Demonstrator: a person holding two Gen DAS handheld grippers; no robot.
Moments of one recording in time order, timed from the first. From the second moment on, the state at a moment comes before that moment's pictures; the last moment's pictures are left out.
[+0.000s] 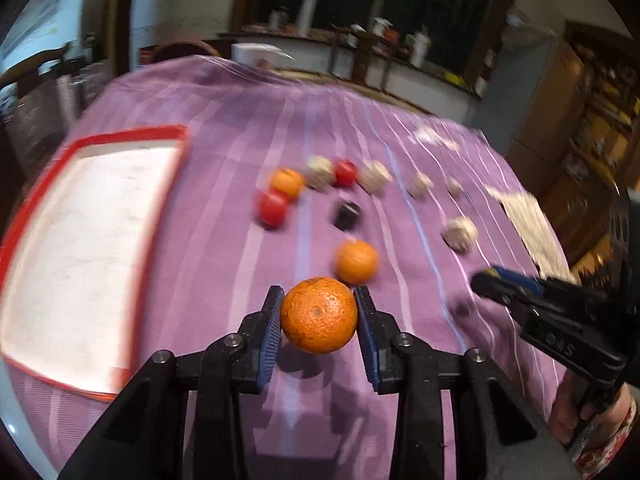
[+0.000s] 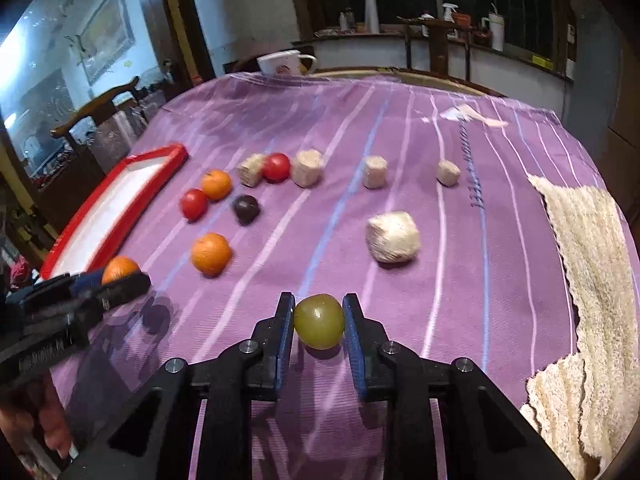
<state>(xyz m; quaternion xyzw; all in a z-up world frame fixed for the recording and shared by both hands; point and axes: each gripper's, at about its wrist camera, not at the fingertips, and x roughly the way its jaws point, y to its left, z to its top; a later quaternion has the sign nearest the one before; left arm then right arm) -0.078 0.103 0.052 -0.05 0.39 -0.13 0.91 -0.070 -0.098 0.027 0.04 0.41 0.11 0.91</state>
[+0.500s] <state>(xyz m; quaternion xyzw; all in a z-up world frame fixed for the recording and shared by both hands) -0.079 0.301 0.056 -0.15 0.37 0.10 0.91 -0.047 0.101 0.063 -0.01 0.39 0.32 0.86</state>
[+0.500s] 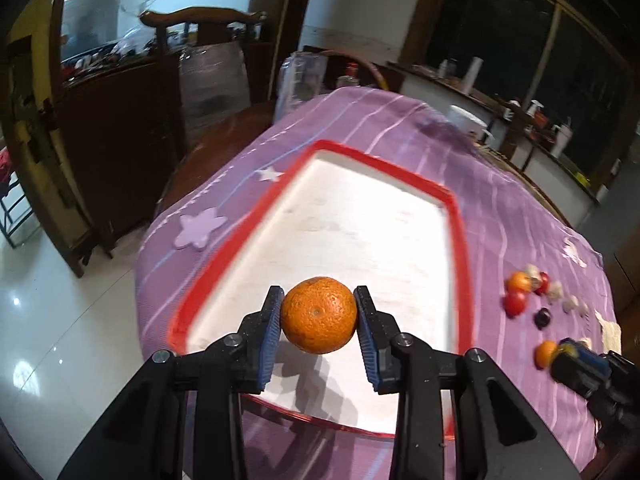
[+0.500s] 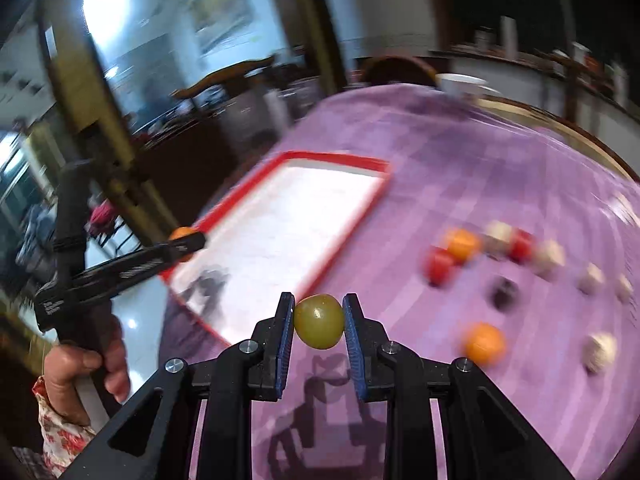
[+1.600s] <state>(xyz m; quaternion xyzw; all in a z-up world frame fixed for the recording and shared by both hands) -0.094 0.309 0.067 -0.19 0.34 0.10 0.92 -0.045 0.080 0.038 0.09 0.44 0.29 0.85</state>
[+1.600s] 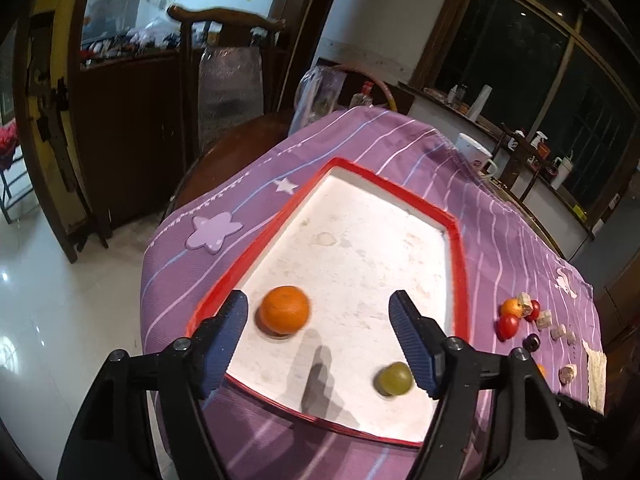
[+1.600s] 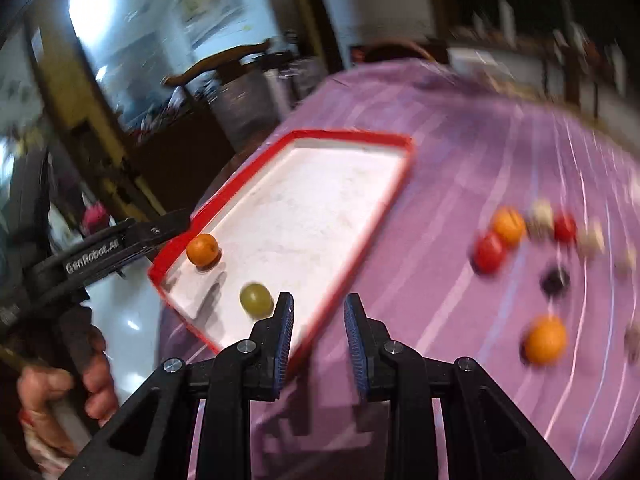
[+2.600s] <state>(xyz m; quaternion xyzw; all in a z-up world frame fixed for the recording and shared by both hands) -0.170 0.210 0.279 0.15 0.16 0.14 0.97 -0.130 -0.156 0.389 0.05 0.28 0.07 0.96</state>
